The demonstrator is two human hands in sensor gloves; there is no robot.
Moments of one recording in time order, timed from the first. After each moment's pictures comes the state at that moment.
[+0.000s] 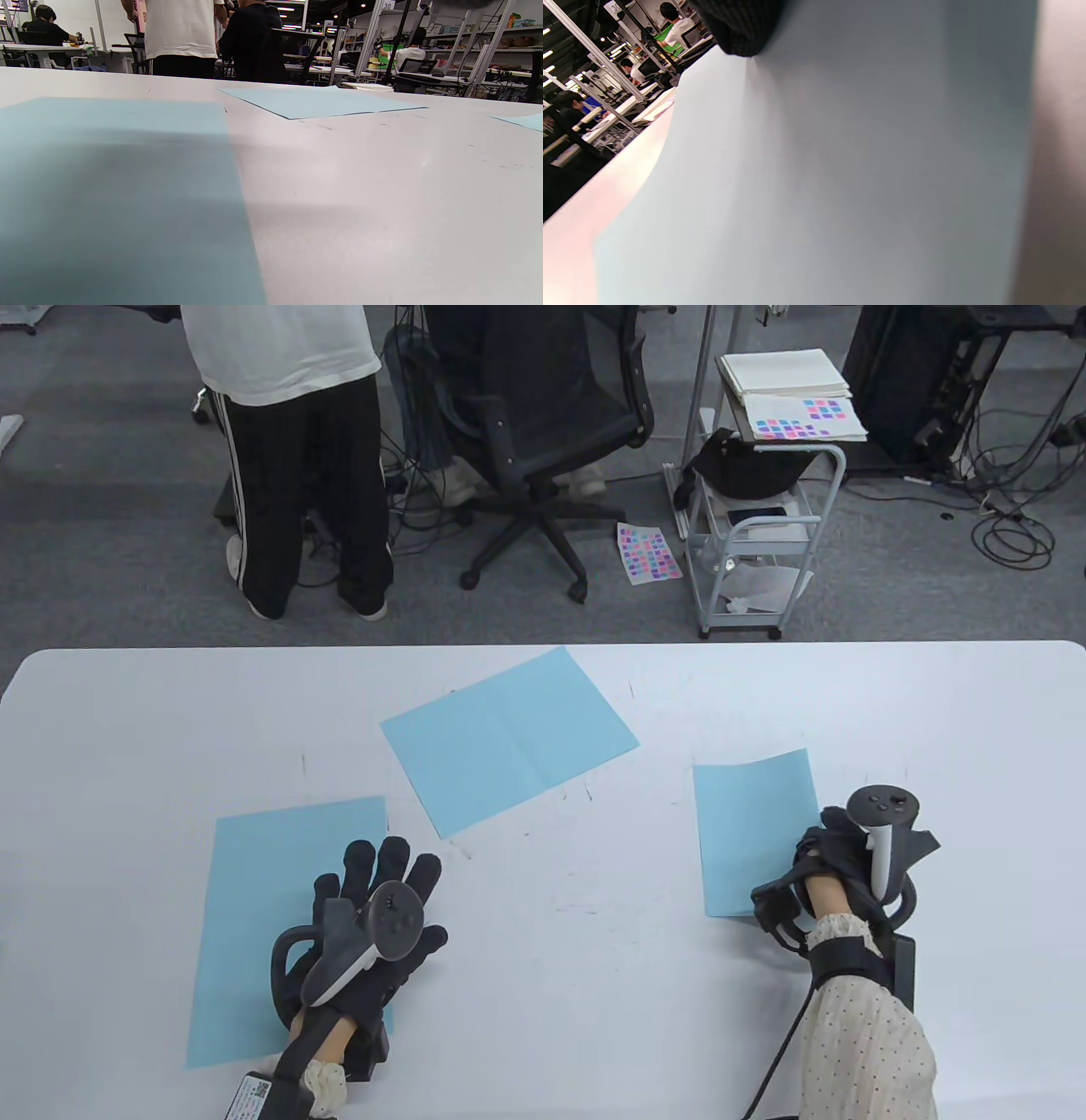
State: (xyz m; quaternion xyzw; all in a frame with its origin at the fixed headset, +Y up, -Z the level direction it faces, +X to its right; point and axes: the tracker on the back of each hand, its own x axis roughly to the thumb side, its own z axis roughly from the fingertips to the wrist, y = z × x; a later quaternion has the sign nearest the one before) left_hand -0.211 -0.722 -0.304 -0.08 0.00 0.04 1.00; right_hand 0.308 -0.753 -0.400 -0.43 0.04 0.85 0.31
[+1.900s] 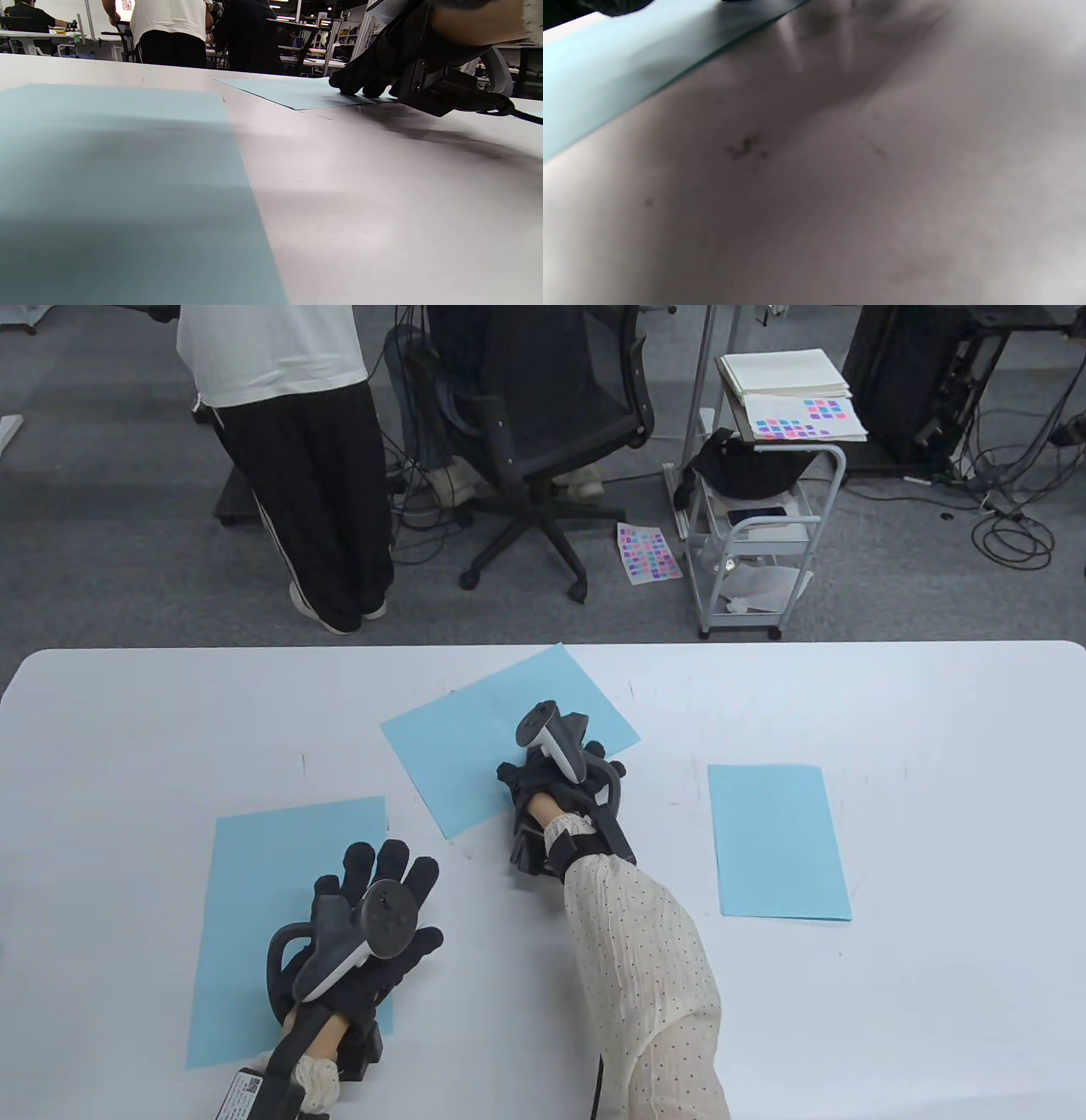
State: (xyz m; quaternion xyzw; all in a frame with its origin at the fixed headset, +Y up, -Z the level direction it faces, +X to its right) left_hand -0.217 -0.726 -0.307 -0.09 -0.02 0.05 0.99; right_hand -0.007 -0.786 -0.543 -0.16 0.21 0.95 0.15
